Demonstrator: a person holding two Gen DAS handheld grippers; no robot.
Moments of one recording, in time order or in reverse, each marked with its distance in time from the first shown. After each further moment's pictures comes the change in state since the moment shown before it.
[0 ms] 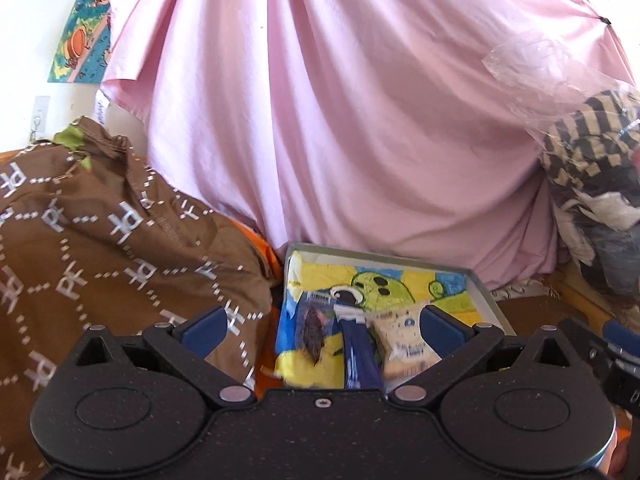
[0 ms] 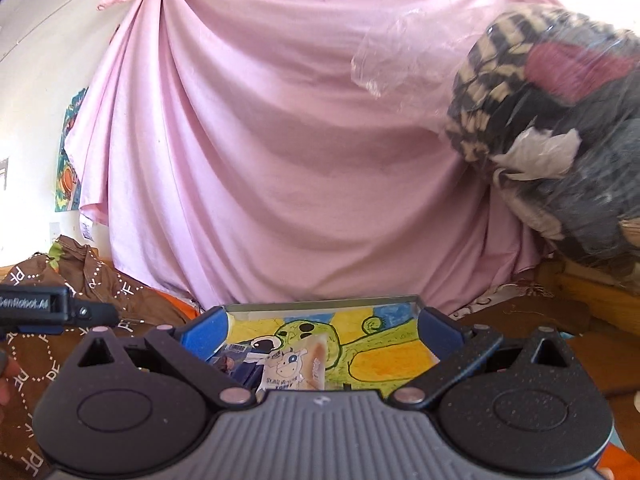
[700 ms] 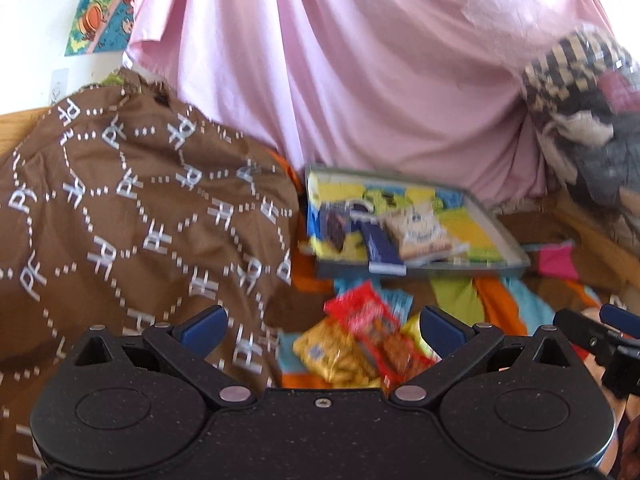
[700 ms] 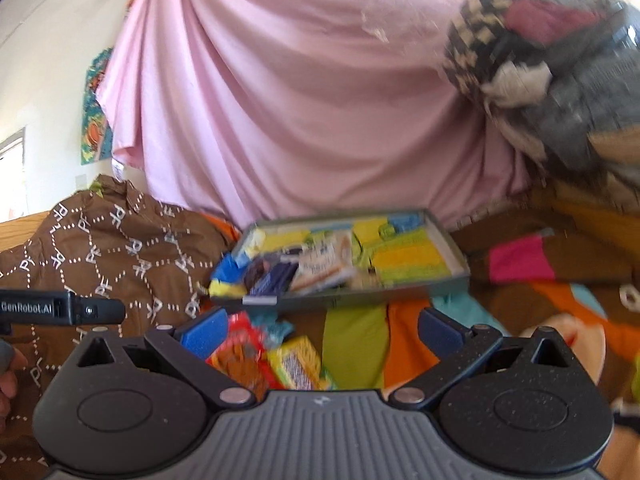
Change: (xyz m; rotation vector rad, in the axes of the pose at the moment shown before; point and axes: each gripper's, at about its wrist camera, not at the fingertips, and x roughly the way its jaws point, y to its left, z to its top) left arm -0.067 0.029 -0.083 0.070 0.128 0.003; right arm -0.080 0.031 -0.068 0.031 0.174 0.017
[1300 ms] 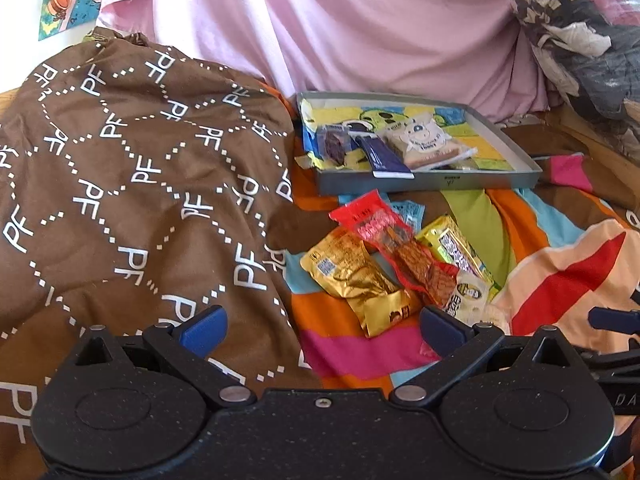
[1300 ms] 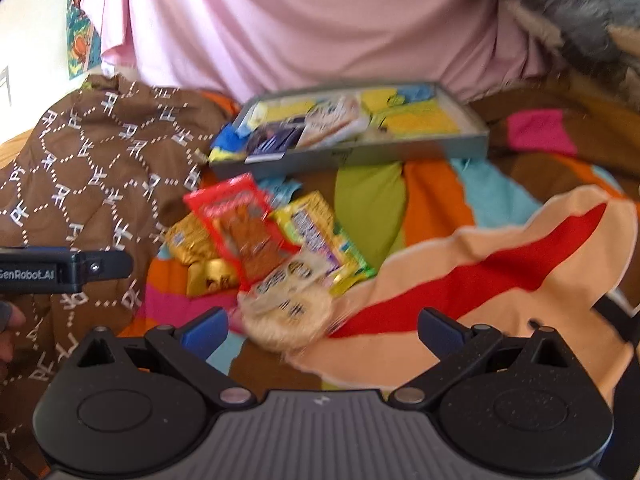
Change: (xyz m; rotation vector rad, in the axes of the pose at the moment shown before) left arm 0.019 -0.005 -0.036 0.112 0.166 0.029; right arm 0.022 0.011 -0.056 0.014 0.336 0.020
